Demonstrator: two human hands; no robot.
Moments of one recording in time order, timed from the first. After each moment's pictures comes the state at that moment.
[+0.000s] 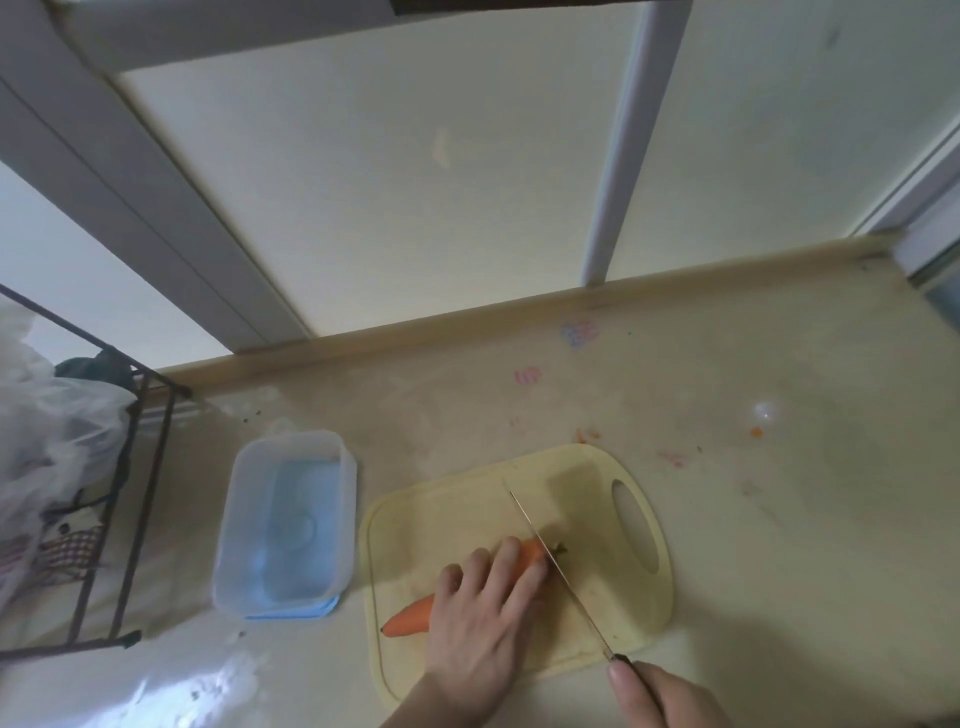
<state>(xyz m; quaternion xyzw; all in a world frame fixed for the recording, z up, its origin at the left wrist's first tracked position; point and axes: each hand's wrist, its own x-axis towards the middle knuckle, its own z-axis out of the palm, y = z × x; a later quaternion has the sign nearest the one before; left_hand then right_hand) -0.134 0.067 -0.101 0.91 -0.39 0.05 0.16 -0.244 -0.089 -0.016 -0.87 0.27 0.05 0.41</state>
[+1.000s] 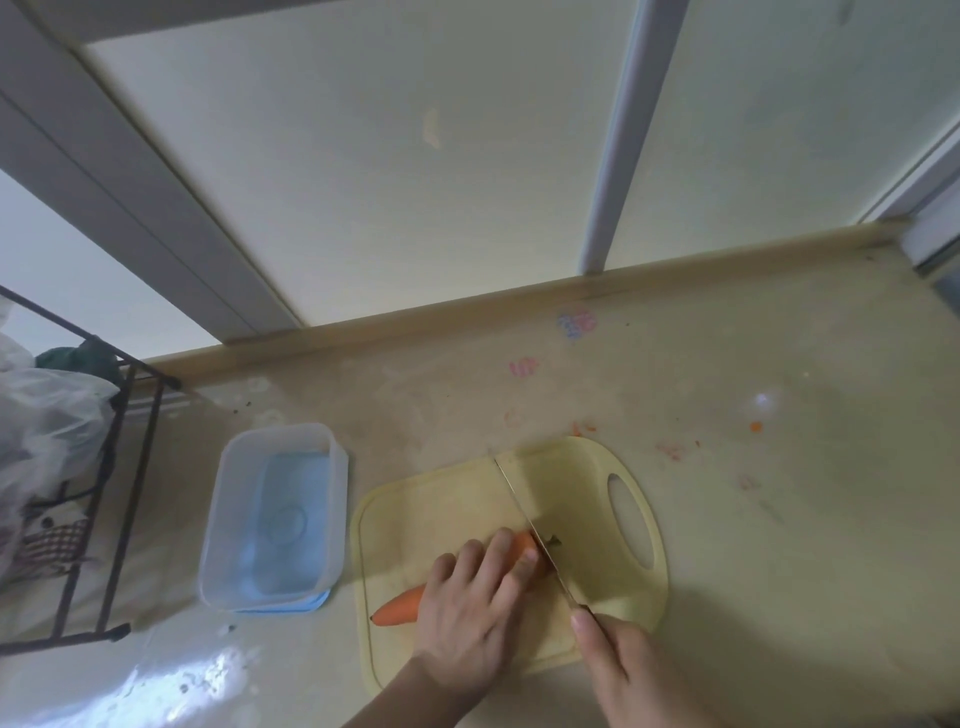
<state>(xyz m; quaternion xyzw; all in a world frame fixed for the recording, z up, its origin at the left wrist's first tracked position) -0.126 0.068 -0.103 0.89 -0.42 0.08 0.17 -0.219 -0.095 -0.023 -0.88 0.25 0.03 0.41</state>
